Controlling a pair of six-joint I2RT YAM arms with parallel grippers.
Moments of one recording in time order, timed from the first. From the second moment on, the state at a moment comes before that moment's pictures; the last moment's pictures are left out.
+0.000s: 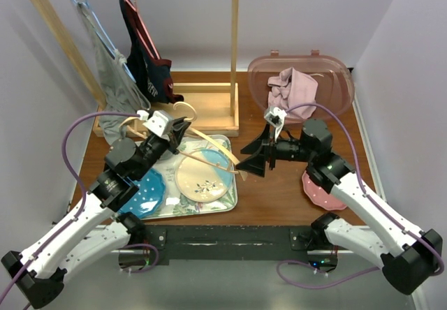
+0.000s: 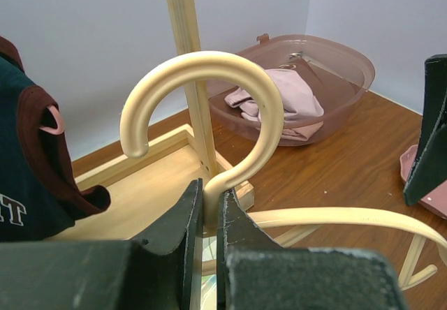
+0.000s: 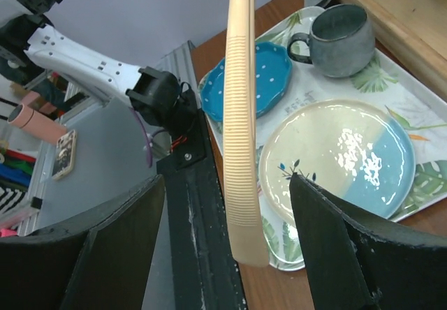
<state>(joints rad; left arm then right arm) -0.67 0.70 0.75 0.05 -0.06 0.06 0.55 0.93 0.78 -0.01 -0.82 0.37</state>
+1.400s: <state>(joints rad) -0.67 0.69 0.74 0.10 -0.05 0.03 0.79 0.77 0.73 -0.08 -0.33 0.21</state>
